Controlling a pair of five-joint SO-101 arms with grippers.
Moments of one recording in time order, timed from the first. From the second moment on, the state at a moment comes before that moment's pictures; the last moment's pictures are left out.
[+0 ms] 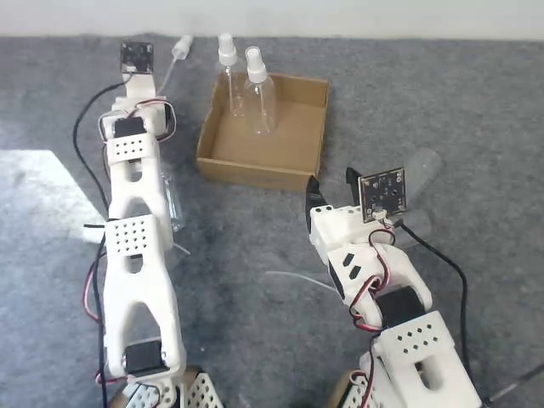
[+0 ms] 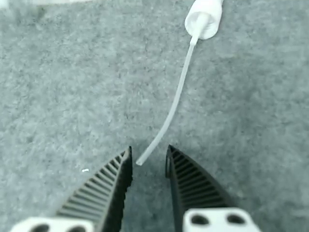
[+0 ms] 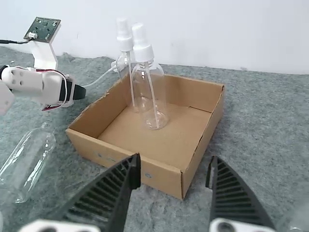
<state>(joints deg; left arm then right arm) -17.4 84.2 -77.3 49.4 -5.1 -24.0 -65.8 76.0 19.0 -8.3</state>
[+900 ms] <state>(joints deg) -17.3 84.2 -78.8 47.1 -5.1 -24.0 -65.8 76.0 19.0 -8.3</state>
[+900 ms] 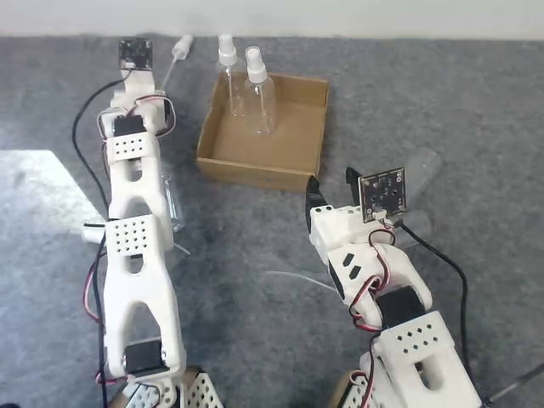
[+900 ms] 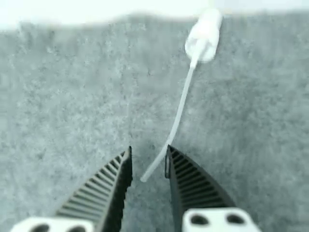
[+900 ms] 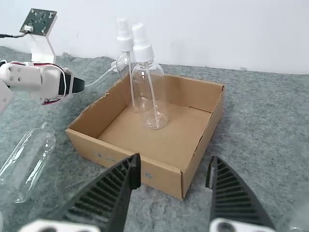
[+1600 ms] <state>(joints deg) -16.3 84.2 -79.1 46.8 -5.1 -24.0 -65.8 76.0 19.0 -8.3</state>
